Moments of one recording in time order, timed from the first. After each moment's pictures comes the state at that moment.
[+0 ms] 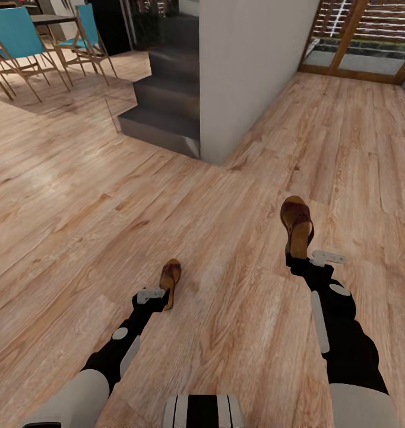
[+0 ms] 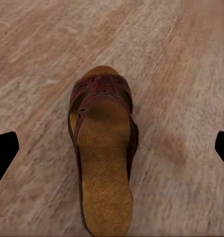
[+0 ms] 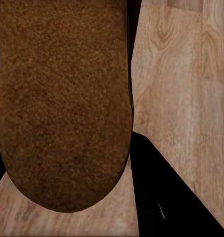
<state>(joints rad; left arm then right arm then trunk) -0.67 -0.07 0.05 -0.47 0.02 -0.34 -0.16 -0.55 0.04 -0.23 -1.45 0.04 0.52 -0.06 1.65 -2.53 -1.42</state>
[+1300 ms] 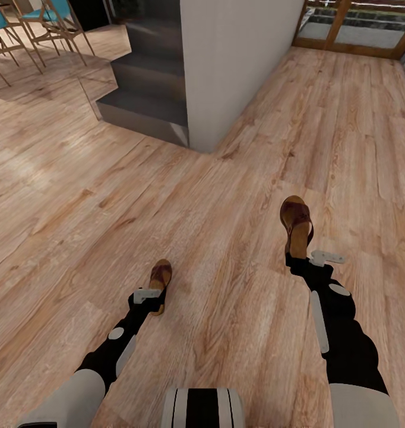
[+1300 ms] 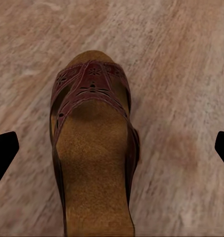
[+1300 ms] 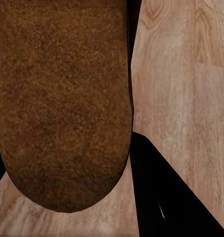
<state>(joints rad) -0.67 -0.05 0.05 -0.47 0.02 -0.34 -0.16 -0.55 0.04 -0.23 -1.45 0.04 0.52 -0.06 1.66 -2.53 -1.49</state>
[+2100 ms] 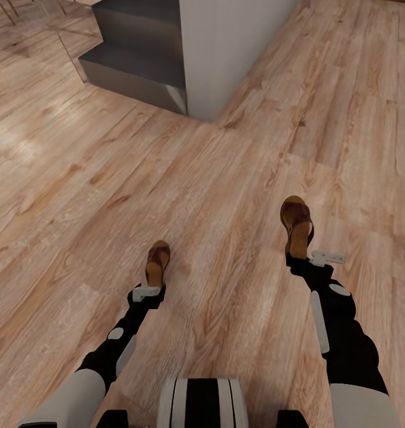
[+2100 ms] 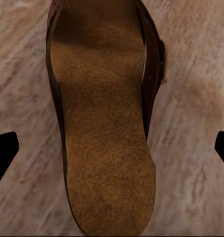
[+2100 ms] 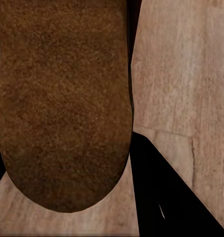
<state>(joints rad) -0.67 -0.05 0.05 -0.48 0.02 -0.41 -0.16 -0.55 0.04 -0.23 -1.45 0.04 0.52 -0.06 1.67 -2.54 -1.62</state>
